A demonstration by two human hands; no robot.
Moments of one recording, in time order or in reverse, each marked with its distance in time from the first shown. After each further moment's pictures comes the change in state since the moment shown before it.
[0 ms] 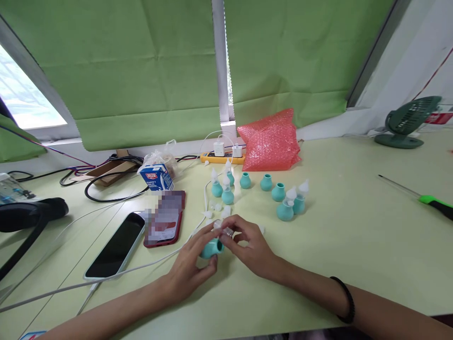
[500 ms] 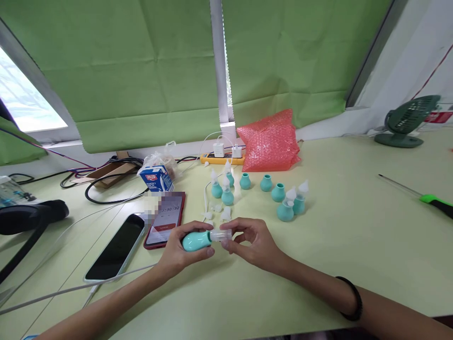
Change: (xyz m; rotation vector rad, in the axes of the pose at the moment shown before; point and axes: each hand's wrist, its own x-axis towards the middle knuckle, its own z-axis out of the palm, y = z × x) left_hand 0.021 0.001 -0.021 -0.372 0.070 -0.381; right_hand 0.002 -0.004 -0.010 0.170 -0.001 0.040
